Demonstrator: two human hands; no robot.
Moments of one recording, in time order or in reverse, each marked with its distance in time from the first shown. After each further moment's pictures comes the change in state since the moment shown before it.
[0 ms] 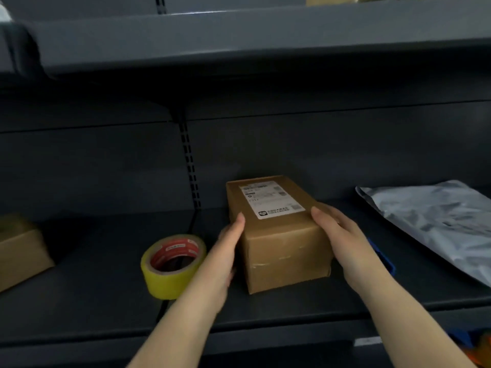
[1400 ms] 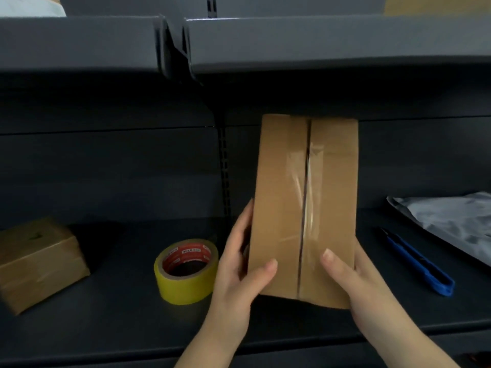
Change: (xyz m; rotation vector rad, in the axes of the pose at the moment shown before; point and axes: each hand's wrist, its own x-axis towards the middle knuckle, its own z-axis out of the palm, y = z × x) left_hand -0.034 0.008 -0.066 0.006 -0.257 0.713; right_hand -0.060 -0.012 0.083 0.097 -0.250 -0.208
